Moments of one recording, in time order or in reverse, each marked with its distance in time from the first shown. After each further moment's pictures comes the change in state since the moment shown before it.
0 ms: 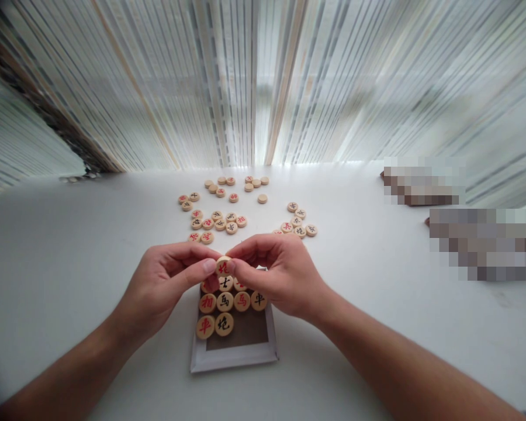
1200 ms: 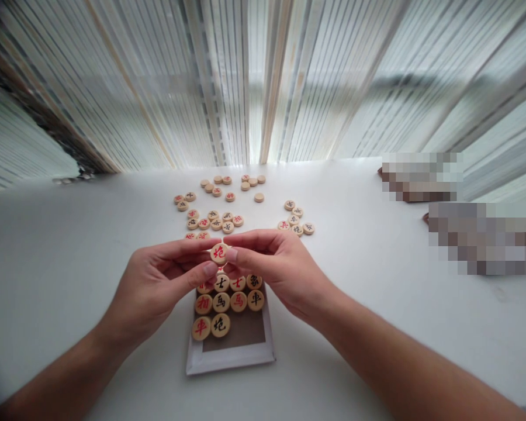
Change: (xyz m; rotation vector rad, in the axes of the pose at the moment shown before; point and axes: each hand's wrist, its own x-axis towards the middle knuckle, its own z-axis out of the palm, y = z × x) left_hand -0.001 -0.004 0.004 -0.082 0.074 0.012; right_hand 0.004 -0.009 0.001 0.255 0.033 0.277
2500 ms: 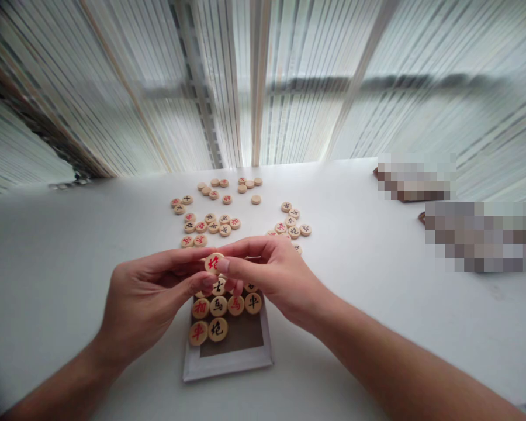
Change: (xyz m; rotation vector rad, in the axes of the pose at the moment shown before) left_hand -0.005 0.000 0.004 0.086 0.001 0.189; right_hand -0.002 0.005 0.000 -0.034 -0.067 -0.026
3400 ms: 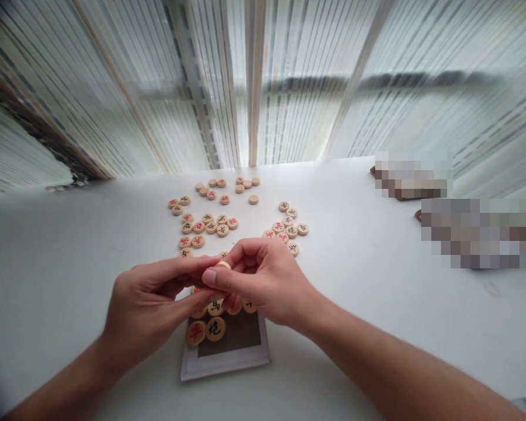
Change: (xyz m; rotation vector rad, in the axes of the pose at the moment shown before) left_hand -0.005 -0.008 -0.003 0.114 -0.116 0.132; right_hand -0.004 0.000 0.007 -0.031 0.010 0.027
